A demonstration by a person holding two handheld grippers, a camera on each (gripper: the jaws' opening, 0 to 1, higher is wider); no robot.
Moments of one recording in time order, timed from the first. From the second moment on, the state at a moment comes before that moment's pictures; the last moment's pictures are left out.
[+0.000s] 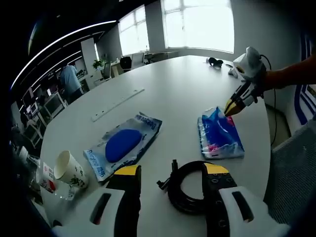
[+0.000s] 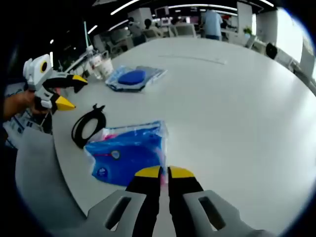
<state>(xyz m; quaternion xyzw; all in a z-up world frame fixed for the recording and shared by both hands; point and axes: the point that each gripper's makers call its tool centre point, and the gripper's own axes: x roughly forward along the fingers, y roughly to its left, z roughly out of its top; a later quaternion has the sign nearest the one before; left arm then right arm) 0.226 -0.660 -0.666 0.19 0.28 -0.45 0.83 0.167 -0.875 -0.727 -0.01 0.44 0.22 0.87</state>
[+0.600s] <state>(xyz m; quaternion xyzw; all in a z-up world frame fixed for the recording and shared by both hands) 0.219 -0.668 -0.669 0.19 0.28 -0.46 0.82 0.168 -0.897 -0.718 0.07 0.42 0.13 0.90</state>
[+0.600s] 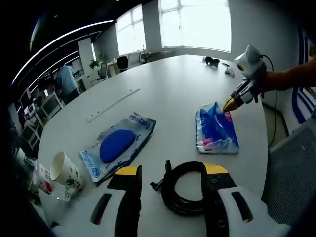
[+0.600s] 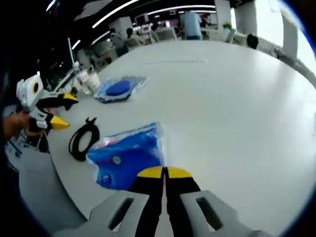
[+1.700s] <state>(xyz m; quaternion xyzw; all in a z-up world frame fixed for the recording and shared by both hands) 0.193 -0.701 -0.676 0.18 0.28 -0.49 0.81 0.150 -0.877 -0.719 0.05 0.41 0.16 0.90</state>
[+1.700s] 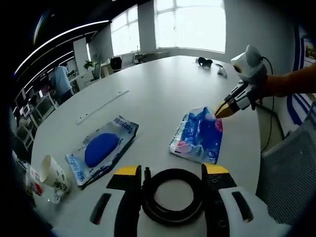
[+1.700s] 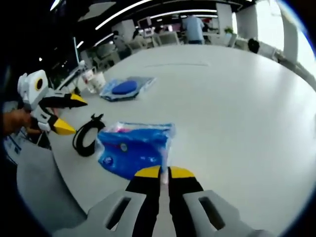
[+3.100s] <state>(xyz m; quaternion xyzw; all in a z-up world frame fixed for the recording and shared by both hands) 0.178 -0.733 -0.701 0.17 0.32 -0.50 0.79 0.138 -0.865 -0.712 0.04 0.39 0.18 0.90</state>
